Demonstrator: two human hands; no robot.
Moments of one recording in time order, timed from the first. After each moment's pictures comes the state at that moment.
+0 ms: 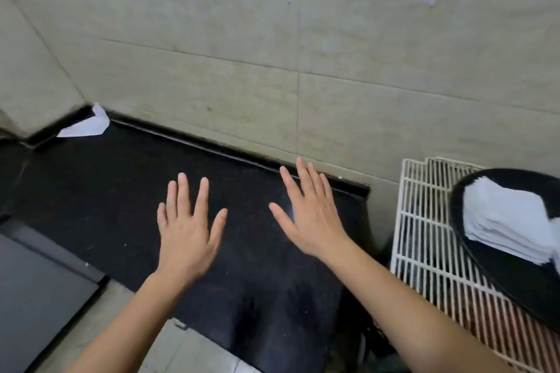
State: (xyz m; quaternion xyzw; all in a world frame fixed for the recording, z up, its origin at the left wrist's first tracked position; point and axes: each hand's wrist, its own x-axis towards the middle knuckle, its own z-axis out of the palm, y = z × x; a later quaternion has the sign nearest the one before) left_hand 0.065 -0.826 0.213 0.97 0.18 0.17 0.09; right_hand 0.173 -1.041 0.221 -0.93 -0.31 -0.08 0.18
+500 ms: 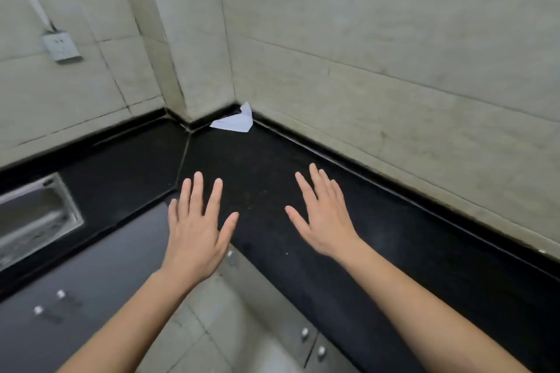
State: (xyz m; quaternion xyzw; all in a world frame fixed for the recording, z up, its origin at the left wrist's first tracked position) left_hand -0.110 -0.441 0.228 0.94 0.29 0.18 0.05; right_hand 0.078 -0.620 0.219 -0.88 -0.44 -0.06 0.17
